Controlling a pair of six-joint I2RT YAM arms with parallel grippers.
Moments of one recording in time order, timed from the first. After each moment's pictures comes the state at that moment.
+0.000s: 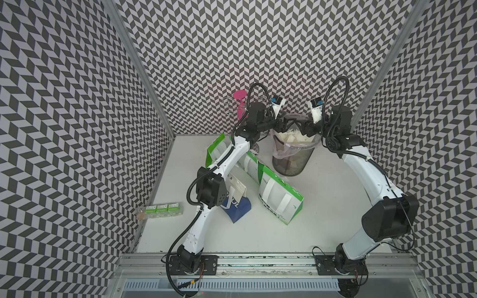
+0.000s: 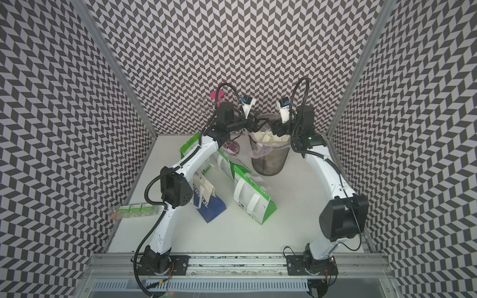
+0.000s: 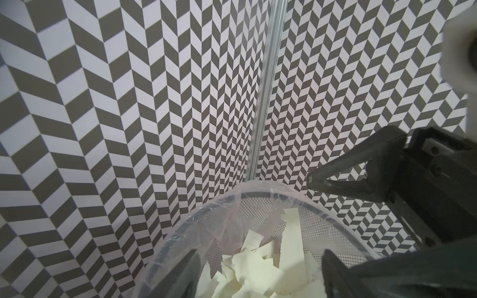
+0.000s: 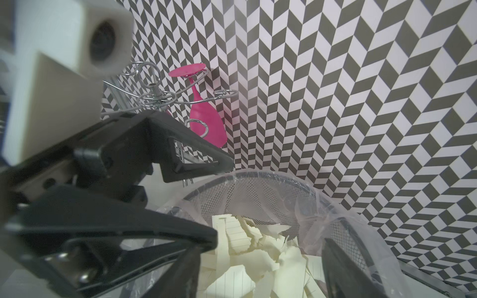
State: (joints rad) left arm -0.55 2.31 2.40 -0.14 0.55 -0.11; right arm 0.15 1.63 1.62 -0.26 -0.33 -0.15
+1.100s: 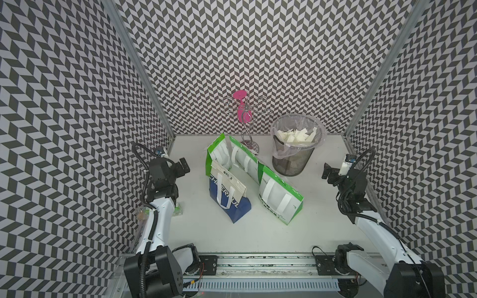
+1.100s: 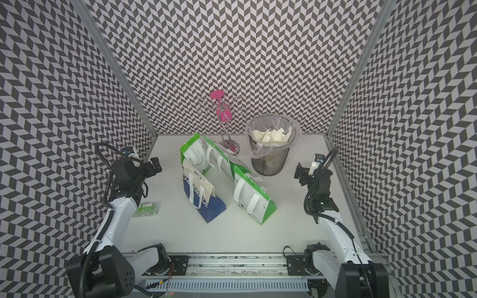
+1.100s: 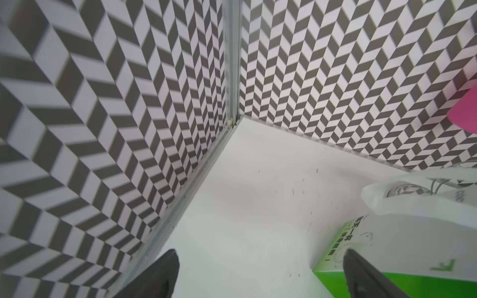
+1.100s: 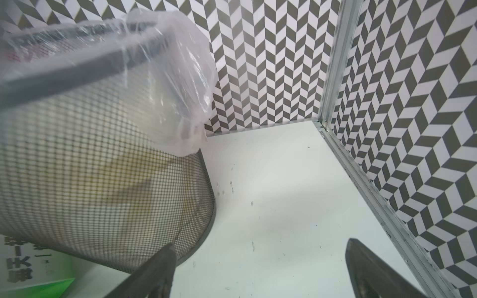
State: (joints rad) left arm 0.28 1.11 0.70 -0.01 0.02 -0.15; right arm 0.00 1.00 0.49 0.23 0.14 0.11
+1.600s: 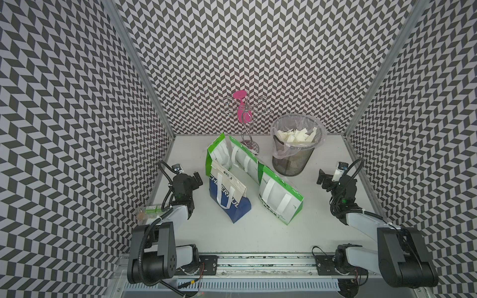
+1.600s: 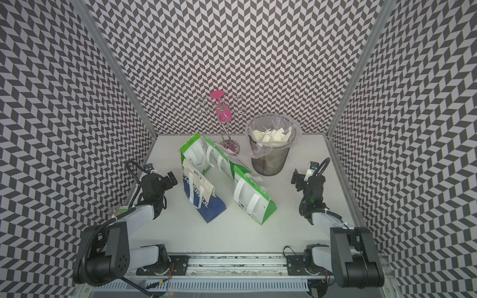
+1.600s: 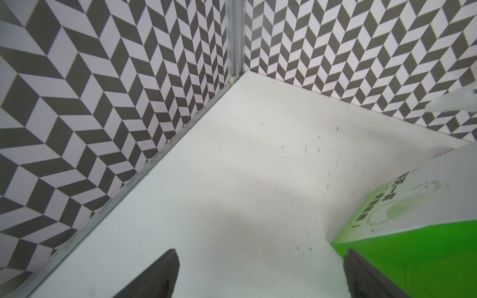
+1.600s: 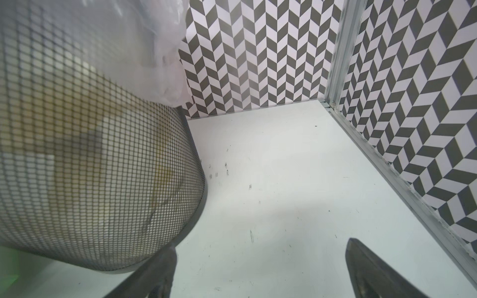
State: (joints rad) left arm 0.11 1.30 0.40 0.51 -0.20 -0.20; right arm 0.00 1.27 0.32 0.68 0.13 0.11
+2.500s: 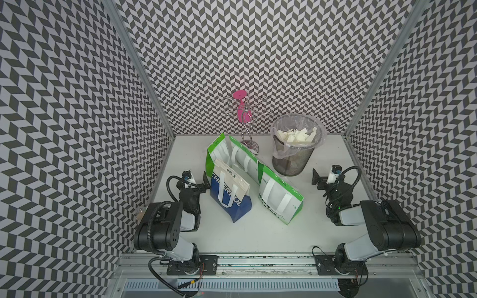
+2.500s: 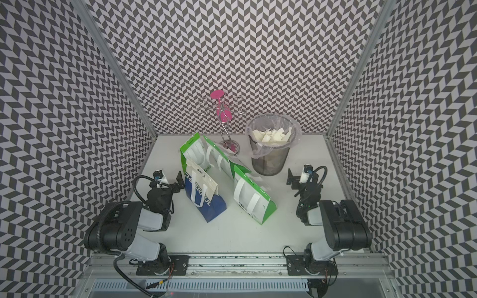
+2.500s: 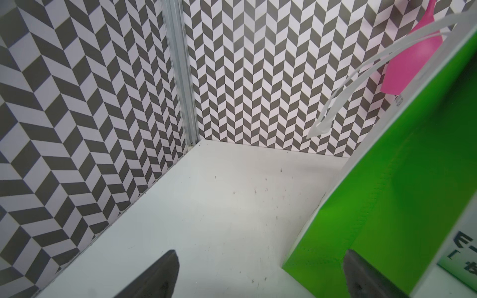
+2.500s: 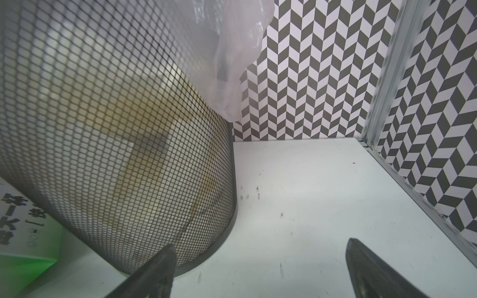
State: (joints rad) left arm 0.01 1.54 0.18 1.30 -0.12 -0.07; right arm 0.02 1.54 0.25 1.20 -0.02 0.03
